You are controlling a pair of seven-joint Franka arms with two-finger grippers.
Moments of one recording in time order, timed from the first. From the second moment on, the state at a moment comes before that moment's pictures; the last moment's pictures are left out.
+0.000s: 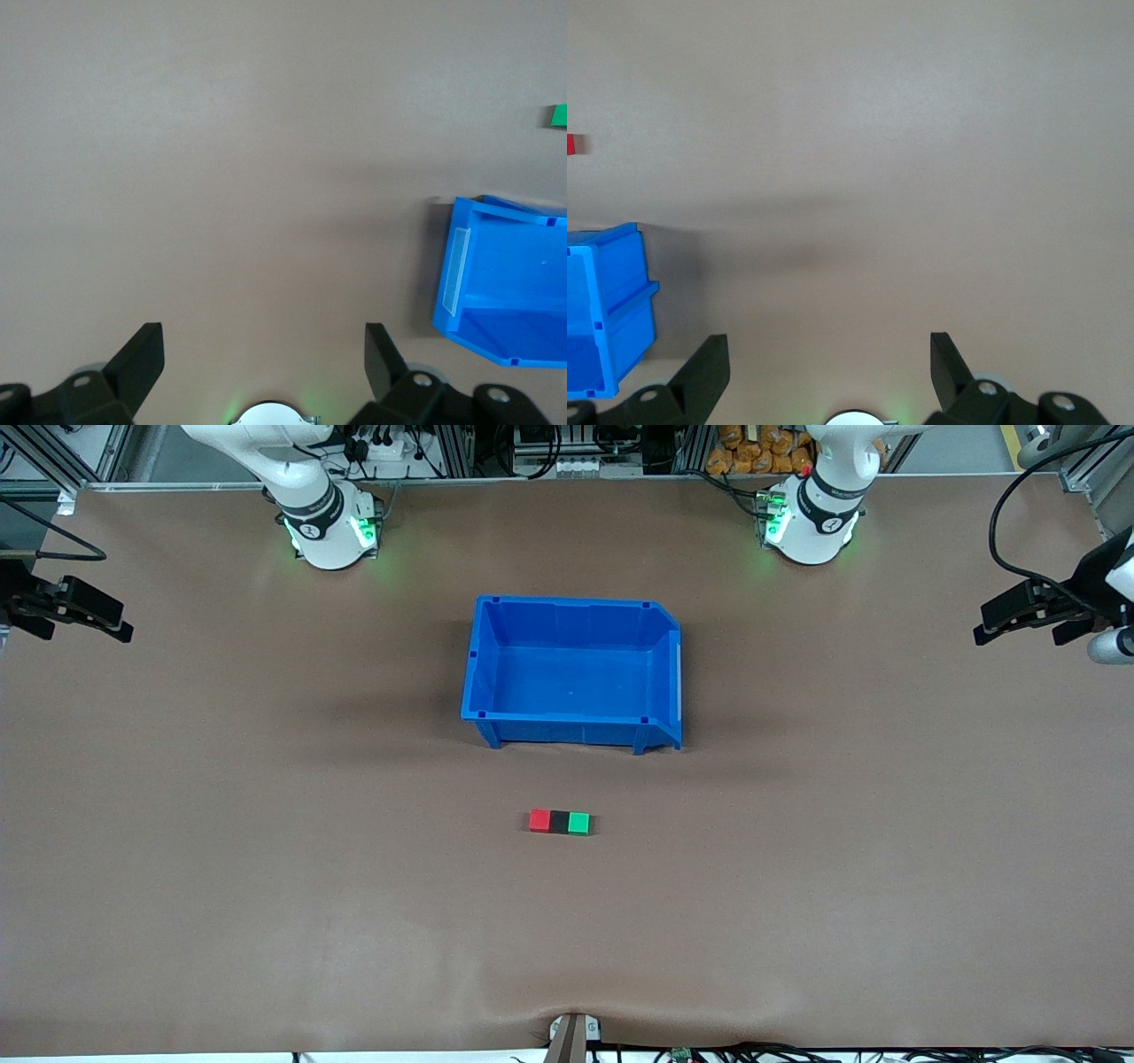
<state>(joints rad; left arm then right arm) 0.13 -0.03 -0.15 -1.57 -0.01 1.51 -0.01 -0.01 -0.04 -0.04 -1.56 0.00 1.44 0.01</state>
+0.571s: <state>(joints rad) 0.12 -0.03 -0.20 -1.57 0.00 1.51 -0.03 -0.01 -0.04 -0.04 -1.56 0.00 1.44 0.01</state>
